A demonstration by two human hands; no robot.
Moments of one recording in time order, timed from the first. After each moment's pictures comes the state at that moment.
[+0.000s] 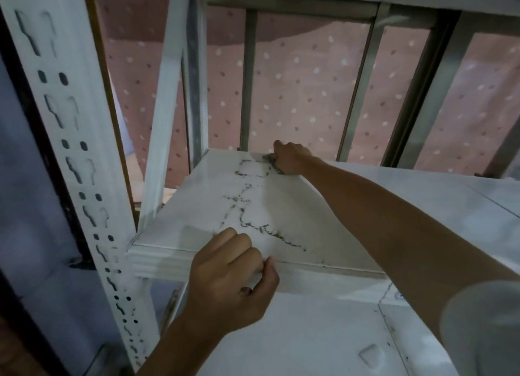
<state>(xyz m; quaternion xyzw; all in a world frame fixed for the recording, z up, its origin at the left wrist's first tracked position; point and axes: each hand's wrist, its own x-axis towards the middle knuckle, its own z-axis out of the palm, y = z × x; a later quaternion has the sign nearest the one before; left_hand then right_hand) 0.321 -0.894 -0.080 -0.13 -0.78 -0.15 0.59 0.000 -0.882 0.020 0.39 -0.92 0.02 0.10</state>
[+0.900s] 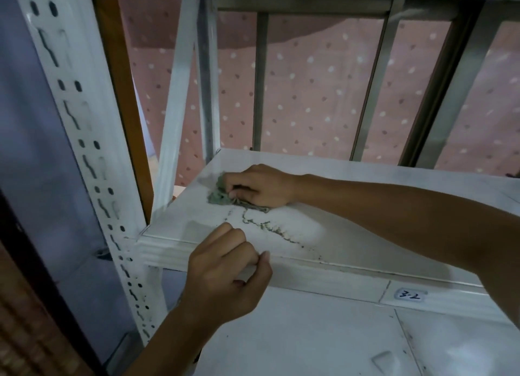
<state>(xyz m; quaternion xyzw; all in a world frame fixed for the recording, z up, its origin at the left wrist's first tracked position) 0.330 -0.888 -0.078 -0.11 -0.79 -0.13 0.59 0.124 -0.870 0.013 0.73 -0.67 0.10 0.03</state>
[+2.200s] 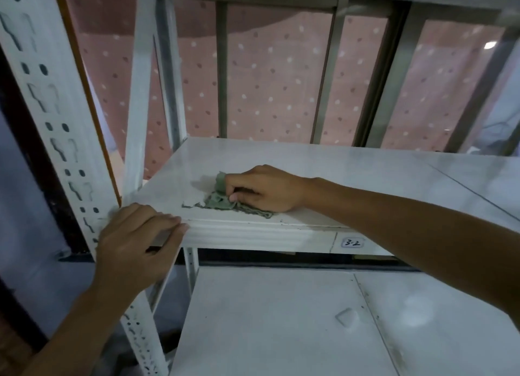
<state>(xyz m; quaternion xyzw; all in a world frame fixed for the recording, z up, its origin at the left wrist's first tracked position) 0.374 -0.959 -0.089 -0.08 -0.78 0.05 0.62 0.168 -0.772 0.012 0.70 -0.70 0.11 0.06</state>
